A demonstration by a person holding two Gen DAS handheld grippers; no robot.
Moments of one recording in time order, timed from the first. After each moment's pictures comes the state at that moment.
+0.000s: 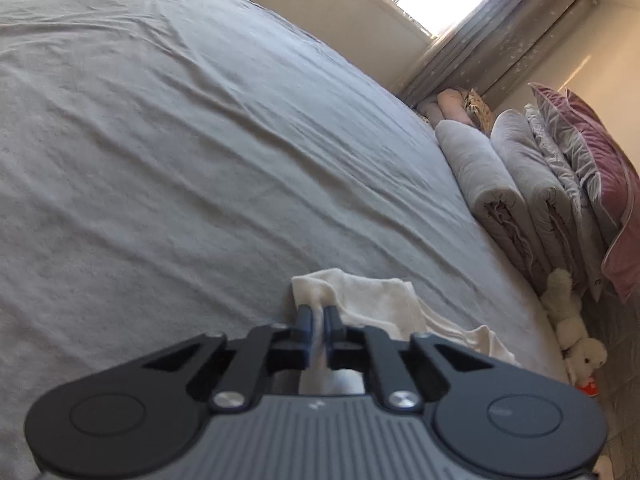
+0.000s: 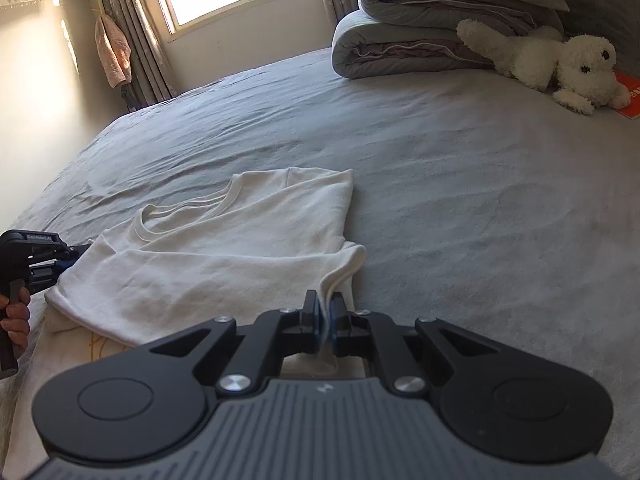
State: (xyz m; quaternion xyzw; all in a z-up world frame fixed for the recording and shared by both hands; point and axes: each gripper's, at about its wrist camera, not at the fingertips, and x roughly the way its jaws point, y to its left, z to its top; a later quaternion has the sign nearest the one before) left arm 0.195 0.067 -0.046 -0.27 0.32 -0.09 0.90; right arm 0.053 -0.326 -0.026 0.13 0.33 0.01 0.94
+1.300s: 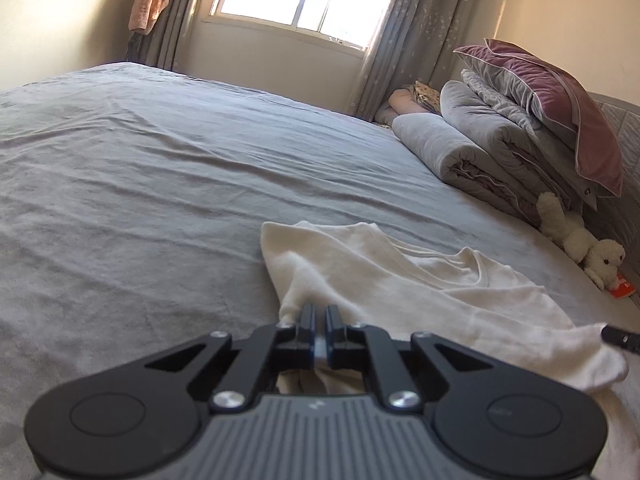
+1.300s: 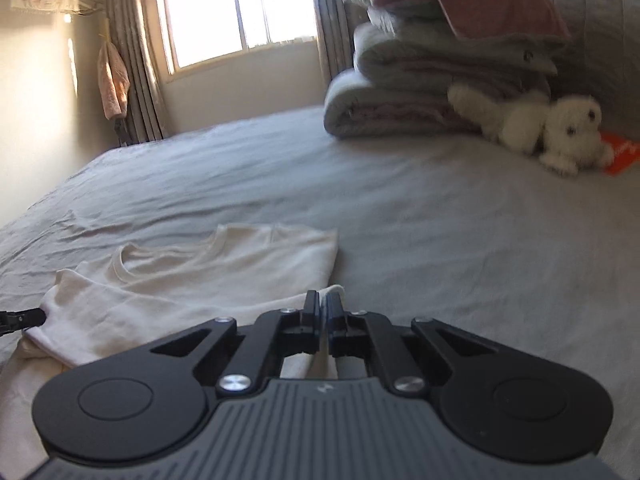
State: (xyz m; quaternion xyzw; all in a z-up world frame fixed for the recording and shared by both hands) left arm 0.111 0.038 -0.046 -0.11 0.27 -0.12 0.95; right arm 0.052 -0.320 -0.021 0.07 0.22 -0.03 0.97
